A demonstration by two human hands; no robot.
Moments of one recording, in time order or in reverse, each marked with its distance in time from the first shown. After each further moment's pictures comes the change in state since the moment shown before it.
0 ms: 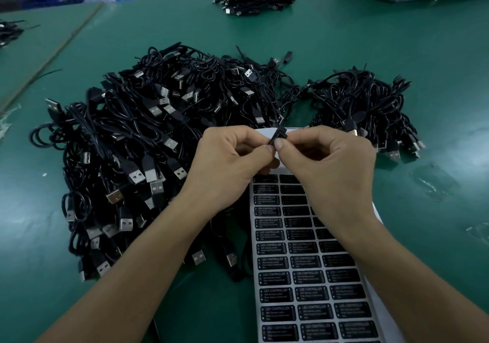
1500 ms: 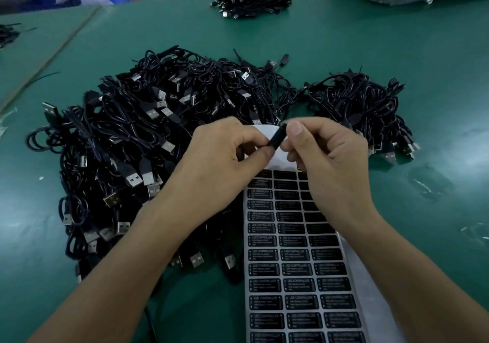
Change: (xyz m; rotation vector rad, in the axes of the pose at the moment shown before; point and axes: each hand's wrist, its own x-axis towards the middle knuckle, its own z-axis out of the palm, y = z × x) left_hand -0.004 0.022 -0.010 0.570 -0.022 0.190; right_hand 0.008 0.002 -0.006 0.186 -0.093 0.044
